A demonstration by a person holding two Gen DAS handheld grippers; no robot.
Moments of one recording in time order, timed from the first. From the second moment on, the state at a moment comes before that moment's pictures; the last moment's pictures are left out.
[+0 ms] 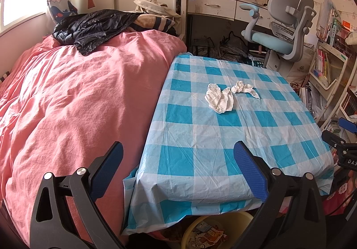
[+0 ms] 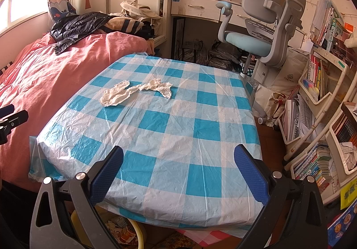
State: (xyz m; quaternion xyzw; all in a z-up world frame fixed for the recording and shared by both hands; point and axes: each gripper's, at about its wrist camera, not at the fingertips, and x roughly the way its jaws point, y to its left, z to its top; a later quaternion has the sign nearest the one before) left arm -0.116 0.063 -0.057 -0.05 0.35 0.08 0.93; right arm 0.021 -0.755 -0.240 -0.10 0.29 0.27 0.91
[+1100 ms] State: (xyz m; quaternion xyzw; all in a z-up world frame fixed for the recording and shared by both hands) left arm -0.116 0.062 -0.057 -0.05 0.35 0.08 0.93; right arm 0.018 -0.754 -0.239 -0.12 0.27 0.28 0.91
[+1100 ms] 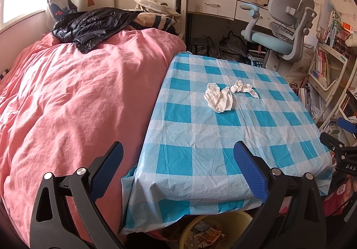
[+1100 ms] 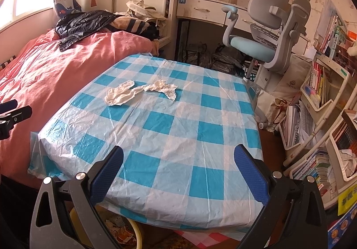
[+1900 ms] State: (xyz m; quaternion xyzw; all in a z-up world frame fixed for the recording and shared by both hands) left arm -0.116 0.064 -0.057 -0.05 0.35 0.08 0.93; right arm 0.014 -0.745 -0.240 -0.13 0.27 0.28 0.91
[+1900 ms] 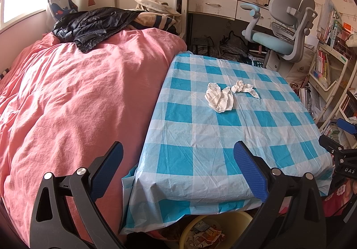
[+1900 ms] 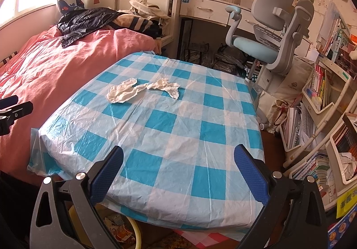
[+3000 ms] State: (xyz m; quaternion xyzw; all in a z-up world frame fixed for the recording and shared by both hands) left arm -0.116 0.064 -0.057 -0.05 0.35 0.08 0.93; right arm 0.010 -0.735 -0.243 -0.16 0.27 0.29 0.90
